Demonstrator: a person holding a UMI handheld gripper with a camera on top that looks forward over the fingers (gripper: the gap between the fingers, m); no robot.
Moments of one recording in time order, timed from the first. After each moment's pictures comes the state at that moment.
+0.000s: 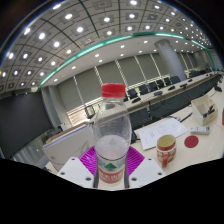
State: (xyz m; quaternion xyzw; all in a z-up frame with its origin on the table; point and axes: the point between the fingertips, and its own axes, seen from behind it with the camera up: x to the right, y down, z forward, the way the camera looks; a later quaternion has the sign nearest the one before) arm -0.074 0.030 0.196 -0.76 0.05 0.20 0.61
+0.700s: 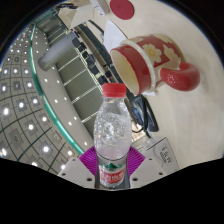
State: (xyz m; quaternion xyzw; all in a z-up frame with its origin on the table) arm -0.047 0.165 0.190 -0.43 0.53 0.69 0.25
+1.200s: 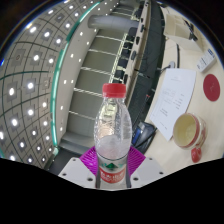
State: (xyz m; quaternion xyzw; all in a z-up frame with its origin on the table) arm -0.023 0.157 0.228 -0.67 0.32 0.51 0.44
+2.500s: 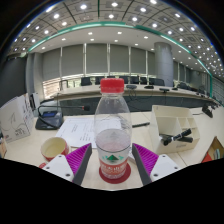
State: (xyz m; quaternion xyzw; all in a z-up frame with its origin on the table) arm 0.240 0.158 0.065 -0.84 0.01 0.01 0.55
